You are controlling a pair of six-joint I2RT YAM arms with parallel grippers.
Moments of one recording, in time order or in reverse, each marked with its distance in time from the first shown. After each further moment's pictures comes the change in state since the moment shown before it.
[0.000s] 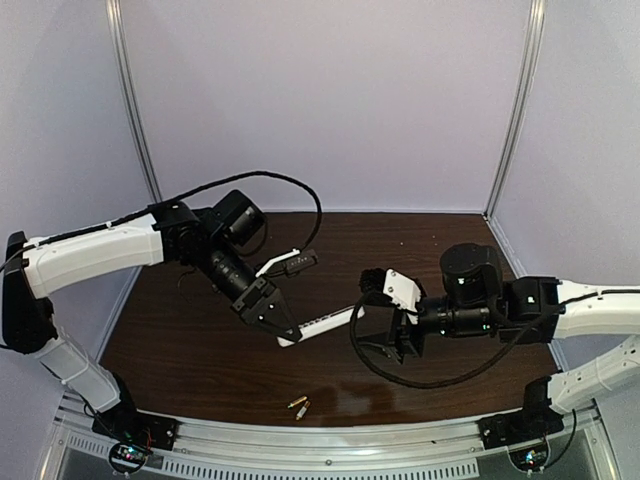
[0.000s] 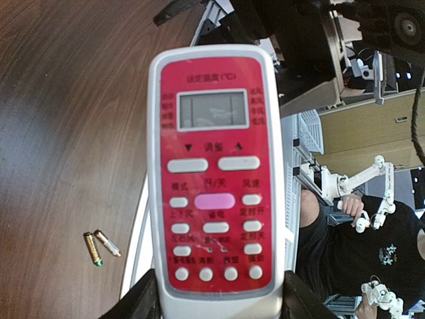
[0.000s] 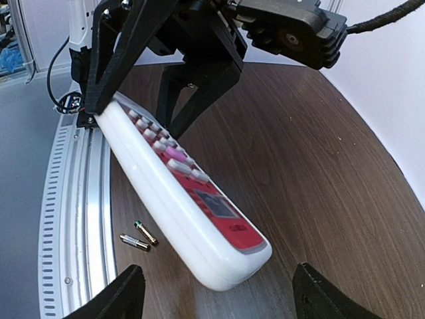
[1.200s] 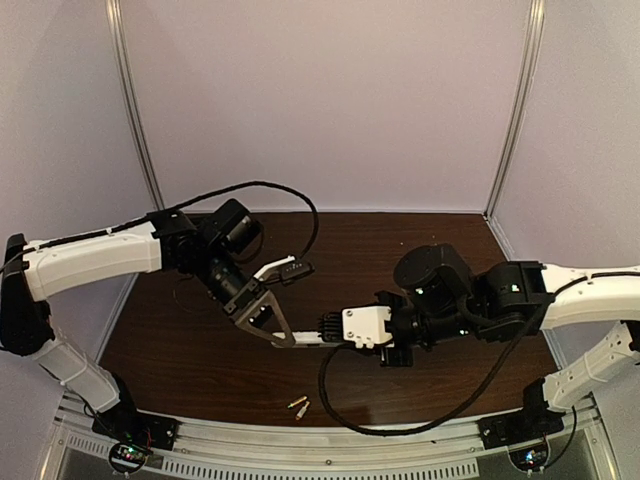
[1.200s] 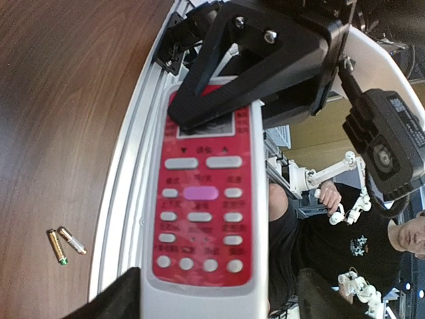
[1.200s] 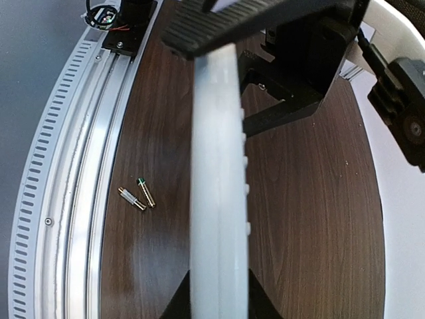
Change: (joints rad) left arm 0.008 -0.021 -0.077 0.038 0.165 -0.040; right arm 0.159 0.187 0.278 -0.311 0.137 -0.312
